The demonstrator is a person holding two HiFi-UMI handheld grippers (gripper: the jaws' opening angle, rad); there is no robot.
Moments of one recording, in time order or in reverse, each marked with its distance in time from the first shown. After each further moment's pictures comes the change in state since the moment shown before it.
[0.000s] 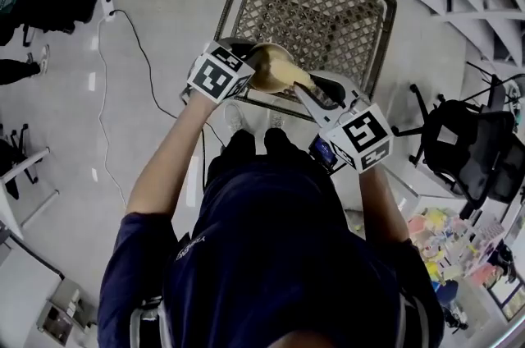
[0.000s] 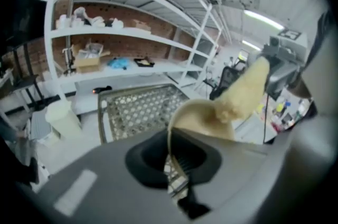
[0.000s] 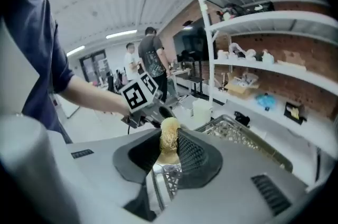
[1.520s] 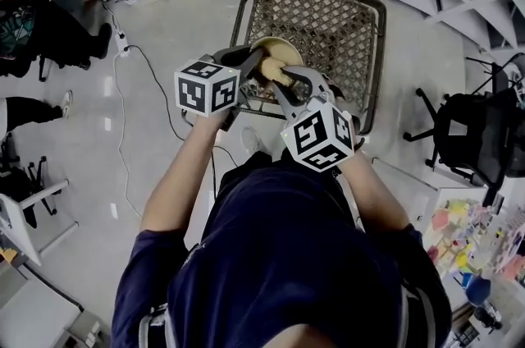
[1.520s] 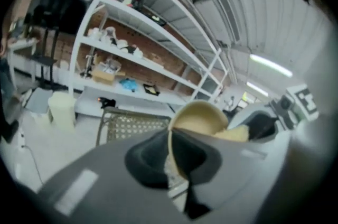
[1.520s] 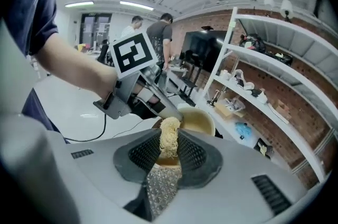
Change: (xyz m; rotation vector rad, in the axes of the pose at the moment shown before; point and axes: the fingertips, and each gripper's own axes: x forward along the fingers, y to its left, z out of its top) left arm -0.101 -0.010 0.061 -0.240 -0.345 -0.007; right arm 0.026 0.048 0.052 -0.352 0.121 -0.271
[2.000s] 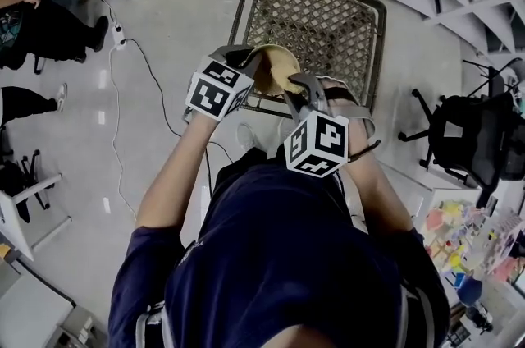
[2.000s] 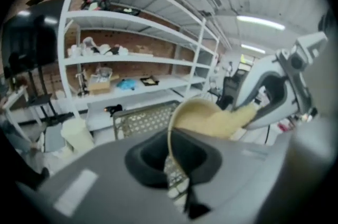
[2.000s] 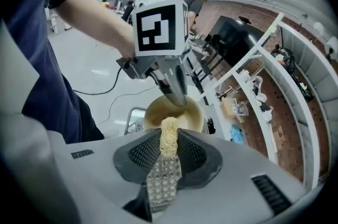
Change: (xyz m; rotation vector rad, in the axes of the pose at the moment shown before) left arm 0.000 0.004 -0.026 0.313 0.174 0.081; right arm -0.003 0.019 -0.034 -0.342 0.277 0.045
